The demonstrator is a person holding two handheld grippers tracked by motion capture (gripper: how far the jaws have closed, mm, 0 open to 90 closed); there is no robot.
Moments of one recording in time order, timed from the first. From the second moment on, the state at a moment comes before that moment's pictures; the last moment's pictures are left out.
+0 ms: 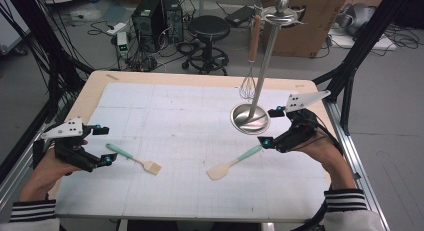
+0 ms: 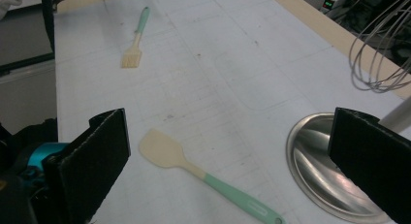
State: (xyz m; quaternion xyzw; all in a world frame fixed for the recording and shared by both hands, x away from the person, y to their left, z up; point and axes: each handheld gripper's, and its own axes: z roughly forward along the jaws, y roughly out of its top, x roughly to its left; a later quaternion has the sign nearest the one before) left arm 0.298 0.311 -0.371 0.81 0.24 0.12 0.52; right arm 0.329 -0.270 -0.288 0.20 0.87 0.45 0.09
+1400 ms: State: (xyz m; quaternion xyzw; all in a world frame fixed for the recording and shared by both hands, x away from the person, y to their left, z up) left arm 0.296 0.309 -0.371 0.81 0.24 0.11 0.52; right arm 0.353 -0.175 -0.355 0.16 0.93 0.33 0.02
